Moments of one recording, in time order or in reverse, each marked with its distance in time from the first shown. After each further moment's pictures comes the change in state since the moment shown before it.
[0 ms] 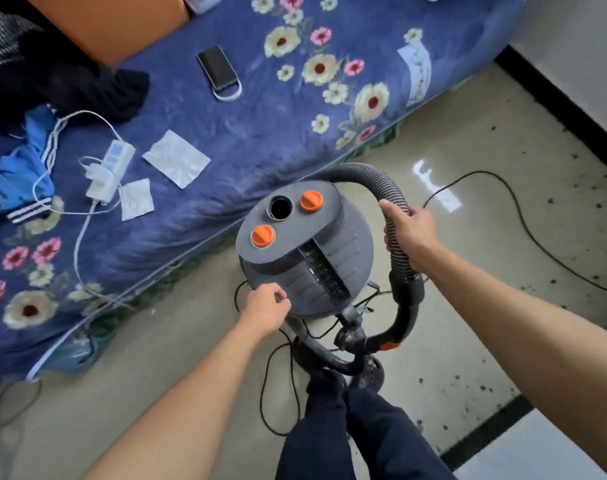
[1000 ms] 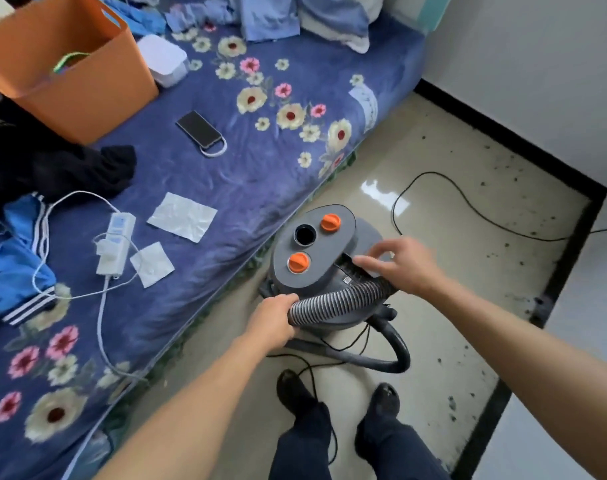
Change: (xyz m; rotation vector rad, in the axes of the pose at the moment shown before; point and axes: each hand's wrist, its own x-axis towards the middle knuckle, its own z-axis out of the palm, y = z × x) left_hand 0.011 -0.061 -0.134 0.422 -0.146 0.632; right_hand -0.147 -0.041 0.088 -0.798 0.042 -0.235
